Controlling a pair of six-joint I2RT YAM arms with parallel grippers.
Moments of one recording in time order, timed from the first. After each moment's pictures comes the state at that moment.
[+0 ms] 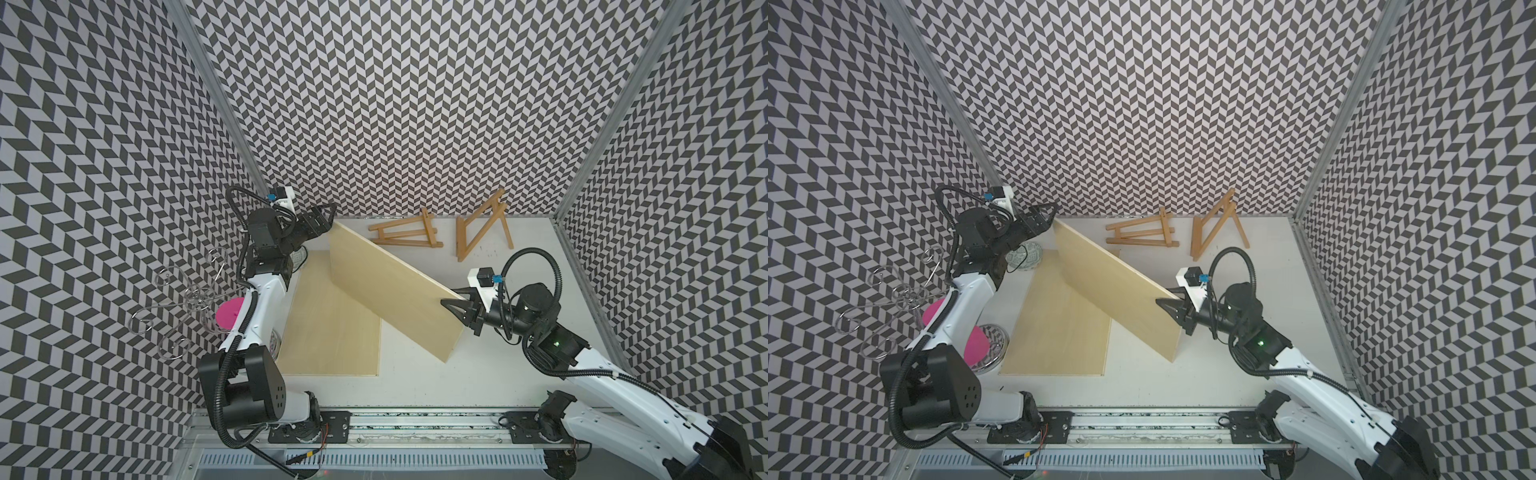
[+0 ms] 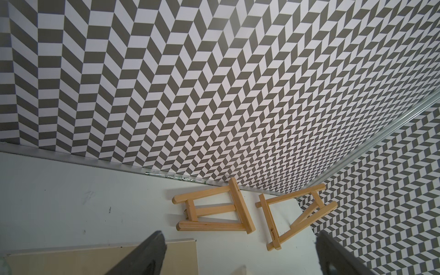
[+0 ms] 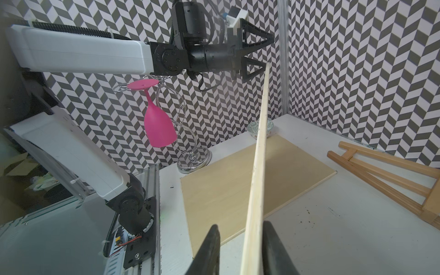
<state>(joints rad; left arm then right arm) 0.15 1.41 1.16 0.12 0.63 -0.55 0.67 0.92 0.65 0.16 -0.50 0.11</state>
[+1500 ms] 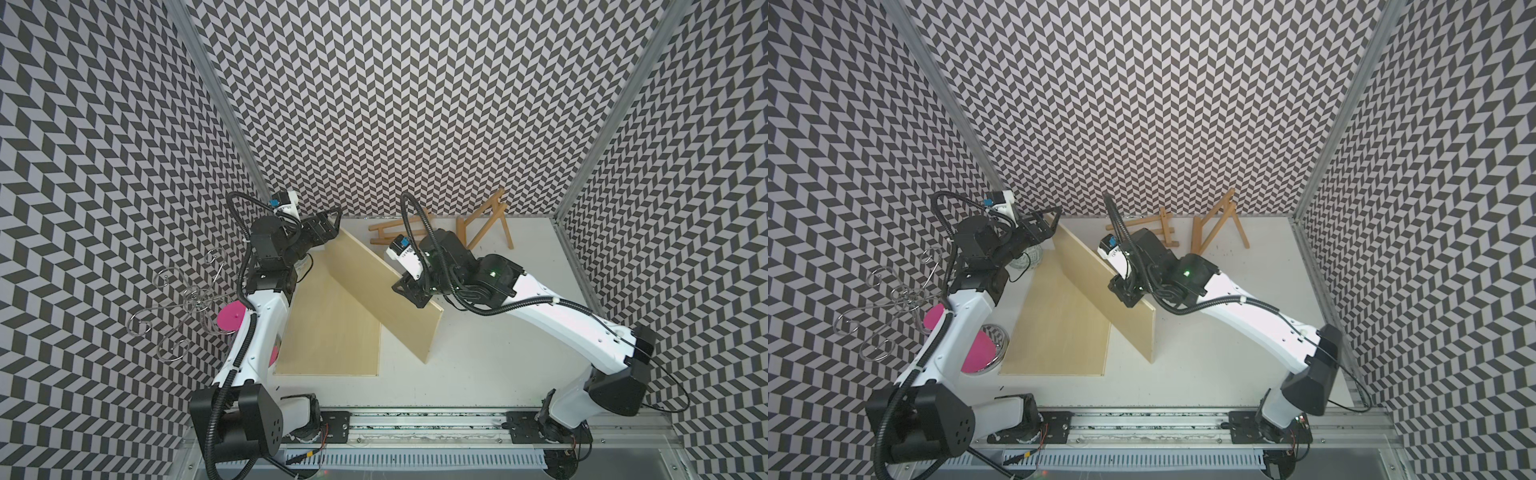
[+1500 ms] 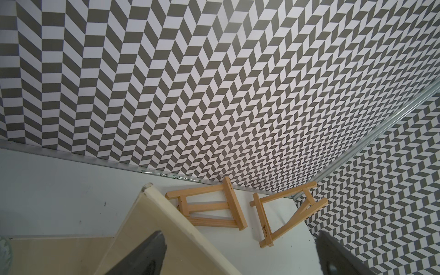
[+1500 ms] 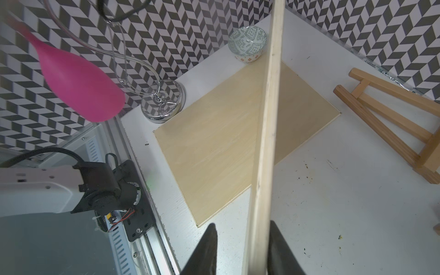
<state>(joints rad) 0.07 1.24 1.08 0.07 0.52 -0.56 0.96 1.64 1.76 -0.83 -0.09 0.08</state>
